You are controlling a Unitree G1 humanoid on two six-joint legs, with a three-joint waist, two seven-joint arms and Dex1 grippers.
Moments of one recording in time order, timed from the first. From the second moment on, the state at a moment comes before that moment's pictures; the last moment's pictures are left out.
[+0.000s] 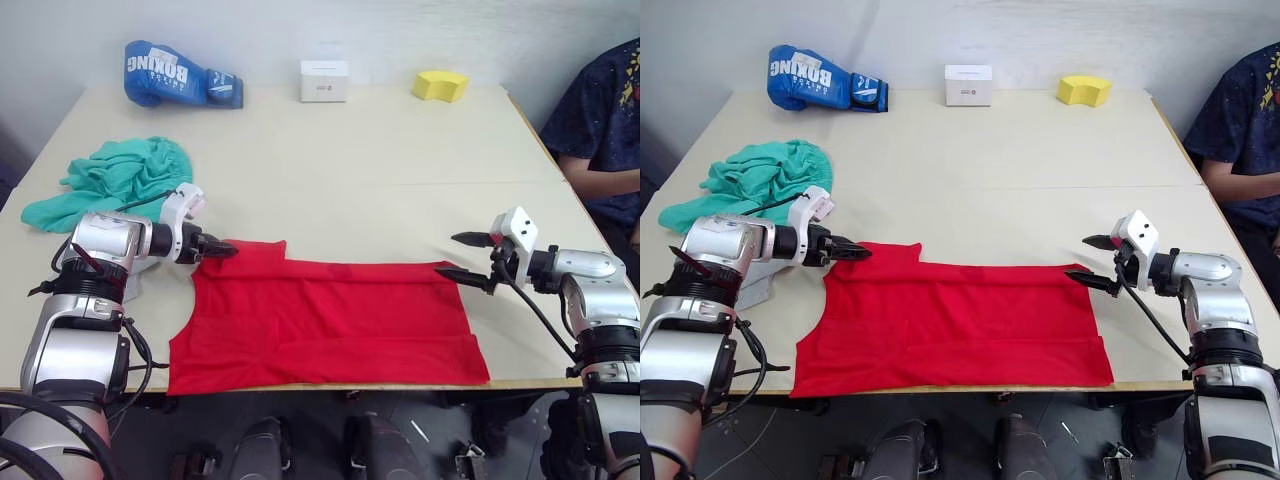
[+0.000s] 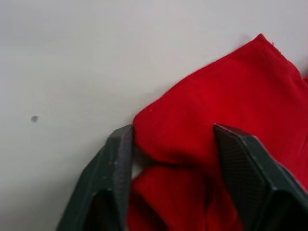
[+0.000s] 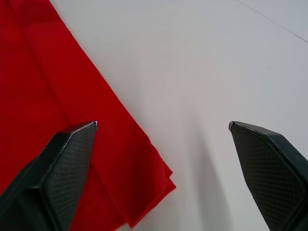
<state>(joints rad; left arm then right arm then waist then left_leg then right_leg) -0.95 0.71 -0.12 0.72 -0.14 0.83 -1.00 -0.60 -0.73 -0.09 0.61 0.20 0.05 1.24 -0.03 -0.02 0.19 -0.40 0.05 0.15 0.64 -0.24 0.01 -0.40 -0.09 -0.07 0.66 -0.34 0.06</state>
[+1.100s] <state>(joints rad) -0.80 0.67 0.06 0.59 -0.21 0.49 -0.99 -0.60 -0.76 -0.04 0.64 0.18 0.01 1.29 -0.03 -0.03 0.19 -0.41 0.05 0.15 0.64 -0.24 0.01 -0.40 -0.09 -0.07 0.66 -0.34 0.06</state>
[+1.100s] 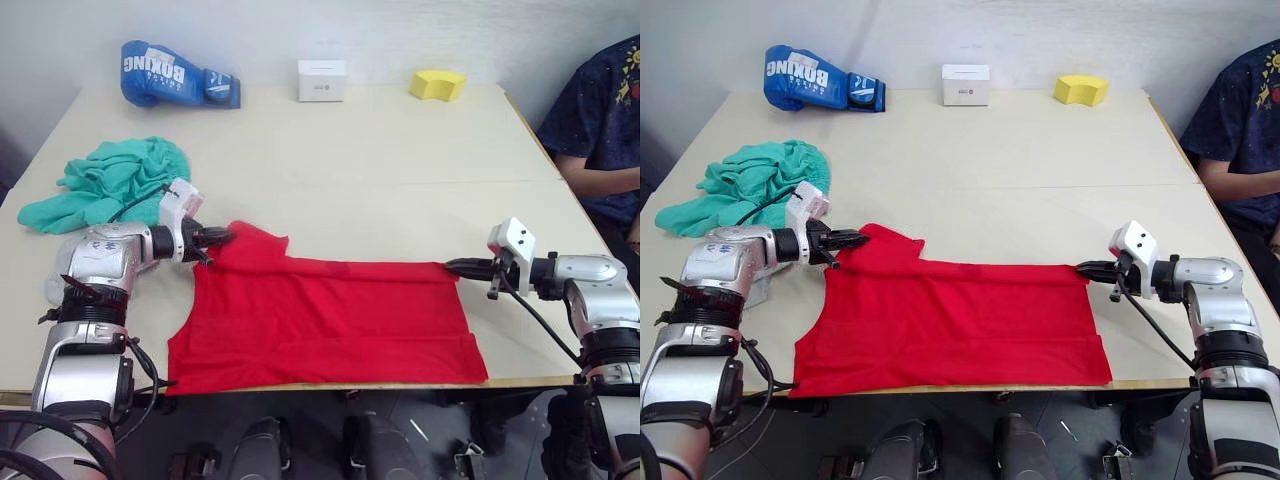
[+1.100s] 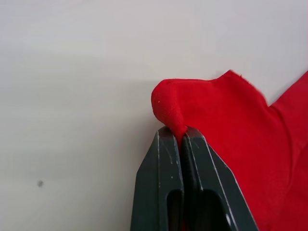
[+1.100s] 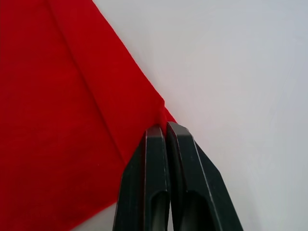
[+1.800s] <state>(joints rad) -0.45 0.77 0.06 0.58 0.03 -0.95 -0.97 -0.33 -0.70 -0.12 0.68 0.00 -0.81 0.87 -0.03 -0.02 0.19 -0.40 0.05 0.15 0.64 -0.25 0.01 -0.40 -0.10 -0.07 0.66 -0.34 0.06</state>
